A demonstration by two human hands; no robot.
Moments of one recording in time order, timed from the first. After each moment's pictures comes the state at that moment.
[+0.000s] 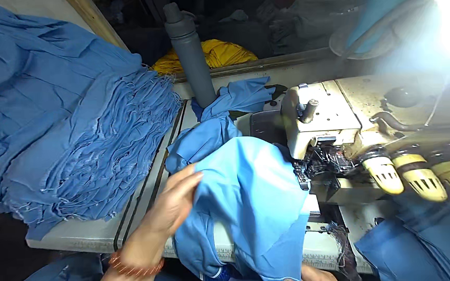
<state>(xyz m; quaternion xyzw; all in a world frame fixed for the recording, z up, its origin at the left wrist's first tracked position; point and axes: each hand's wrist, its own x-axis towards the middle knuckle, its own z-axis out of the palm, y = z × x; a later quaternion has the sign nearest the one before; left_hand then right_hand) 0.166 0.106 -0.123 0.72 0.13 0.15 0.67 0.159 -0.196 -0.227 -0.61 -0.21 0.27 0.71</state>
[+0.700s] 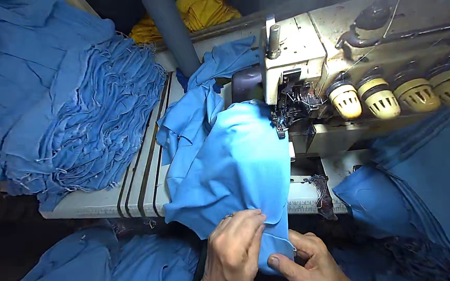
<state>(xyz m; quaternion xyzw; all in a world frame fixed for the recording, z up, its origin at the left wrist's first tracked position) 0.081 -0.039 -0.181 0.91 0.00 0.24 0.33 0.139 -0.210 -0.220 -0.57 -0.33 0.21 0.73</state>
